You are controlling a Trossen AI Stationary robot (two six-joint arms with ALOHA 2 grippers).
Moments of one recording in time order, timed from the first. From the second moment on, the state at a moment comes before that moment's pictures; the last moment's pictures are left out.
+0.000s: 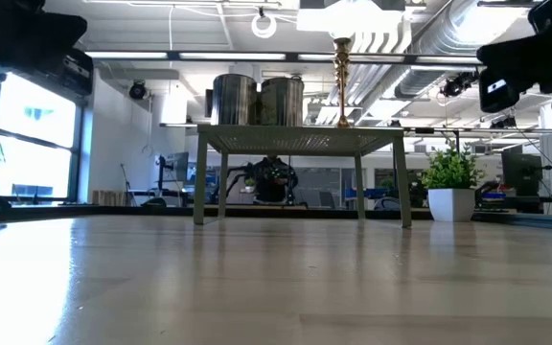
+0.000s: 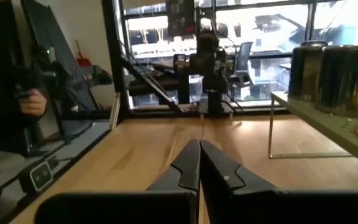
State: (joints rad) left arm -0.22 0.01 0.01 0.14 0.02 -0.08; right arm 0.26 0.03 0.01 0.10 0.14 0.07
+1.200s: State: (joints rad) left arm -0.22 0.01 0.01 0.03 -0.10 0.17; right arm 0.24 0.03 0.01 0.09 0.13 -0.03
